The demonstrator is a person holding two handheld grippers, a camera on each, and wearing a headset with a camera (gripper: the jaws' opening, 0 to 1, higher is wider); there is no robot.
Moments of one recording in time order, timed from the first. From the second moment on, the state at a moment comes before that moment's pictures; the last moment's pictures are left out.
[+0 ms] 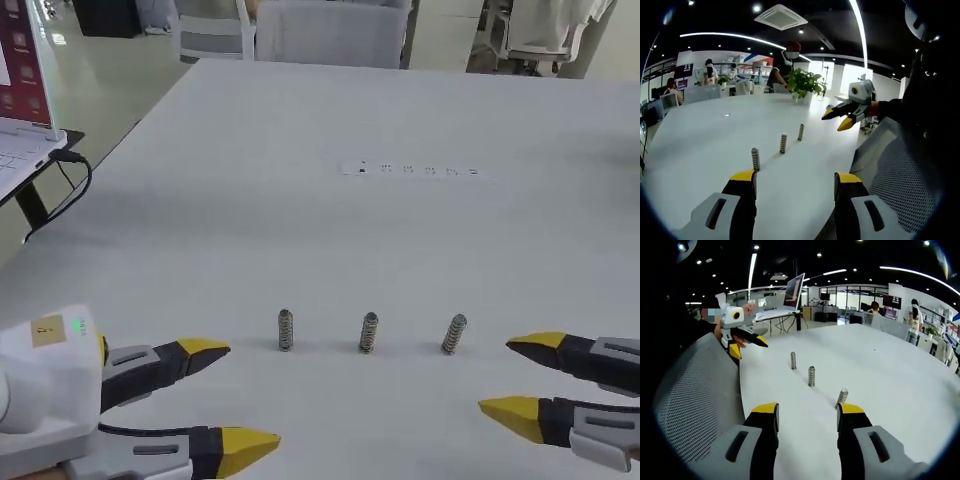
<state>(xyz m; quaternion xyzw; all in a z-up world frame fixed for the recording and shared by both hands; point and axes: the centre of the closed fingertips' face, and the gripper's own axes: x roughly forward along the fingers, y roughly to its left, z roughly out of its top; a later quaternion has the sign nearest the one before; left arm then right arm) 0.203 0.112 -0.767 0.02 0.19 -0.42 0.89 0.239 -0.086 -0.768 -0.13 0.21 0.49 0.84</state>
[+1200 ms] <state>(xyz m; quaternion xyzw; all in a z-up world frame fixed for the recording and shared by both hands) 0.210 0.120 -0.779 0.00 0.21 -0.40 0.89 0.241 -0.081 -0.780 -0.11 0.20 0.48 0.84</state>
